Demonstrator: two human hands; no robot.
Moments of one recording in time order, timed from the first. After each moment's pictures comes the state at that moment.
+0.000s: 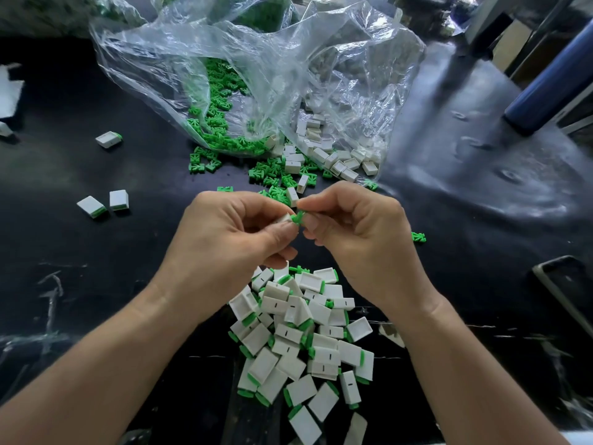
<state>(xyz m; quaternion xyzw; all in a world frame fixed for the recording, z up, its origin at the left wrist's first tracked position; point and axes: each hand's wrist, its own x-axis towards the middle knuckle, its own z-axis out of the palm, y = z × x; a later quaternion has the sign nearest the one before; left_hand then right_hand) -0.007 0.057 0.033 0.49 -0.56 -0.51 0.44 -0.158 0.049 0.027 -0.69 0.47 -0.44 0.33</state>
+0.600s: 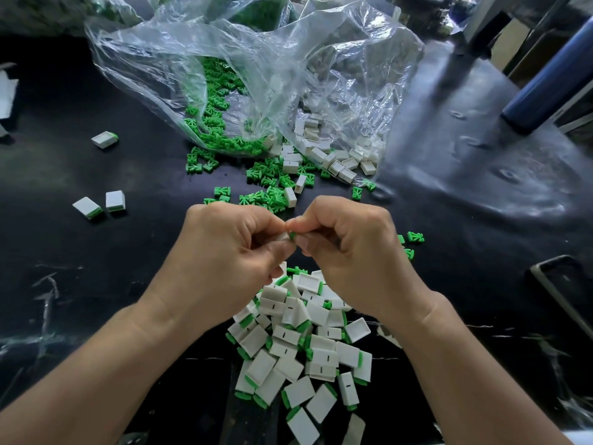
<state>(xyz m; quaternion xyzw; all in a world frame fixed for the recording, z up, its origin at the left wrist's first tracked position) -0.005 0.062 0.035 0.50 -0.68 -0.37 0.39 -0.158 0.051 0.027 -0.78 0.43 -0.40 0.22</state>
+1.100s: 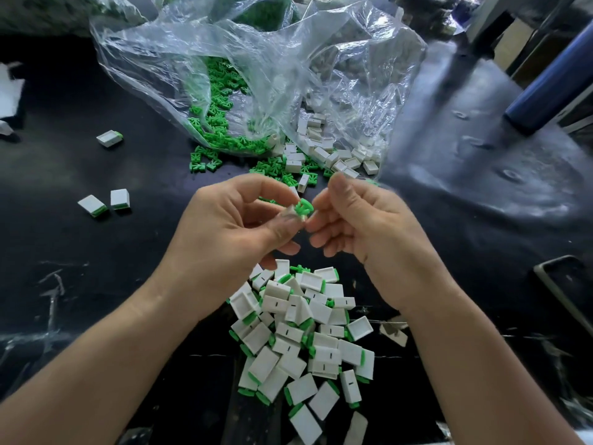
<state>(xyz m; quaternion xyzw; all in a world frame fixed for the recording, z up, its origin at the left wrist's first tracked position) -0.007 0.058 0.040 0.45 -0.55 -0.52 0.47 -0.164 0.050 0.043 -0.53 0.47 -0.41 0.58</state>
